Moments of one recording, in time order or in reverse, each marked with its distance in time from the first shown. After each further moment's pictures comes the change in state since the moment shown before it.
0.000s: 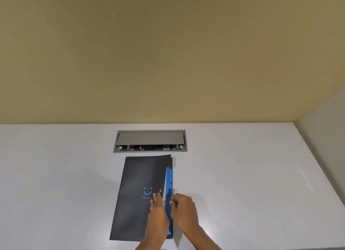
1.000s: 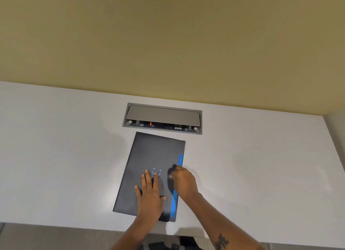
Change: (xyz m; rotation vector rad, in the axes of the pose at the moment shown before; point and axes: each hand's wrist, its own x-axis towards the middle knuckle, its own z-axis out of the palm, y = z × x) left_hand 0.037 -0.076 0.003 0.473 0.022 0.042; right_hand 0.076 0.001 0.057 -0.443 -0.226 -0.292
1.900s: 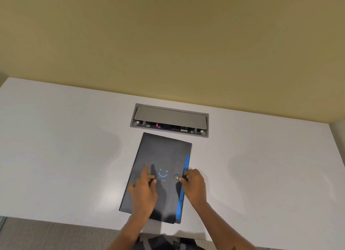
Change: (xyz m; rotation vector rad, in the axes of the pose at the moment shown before) left_hand 0.005 -0.033 -0.044 -0.591 0.359 -0.119; right_hand -0.011 0.000 -0.002 0.326 0.202 0.293
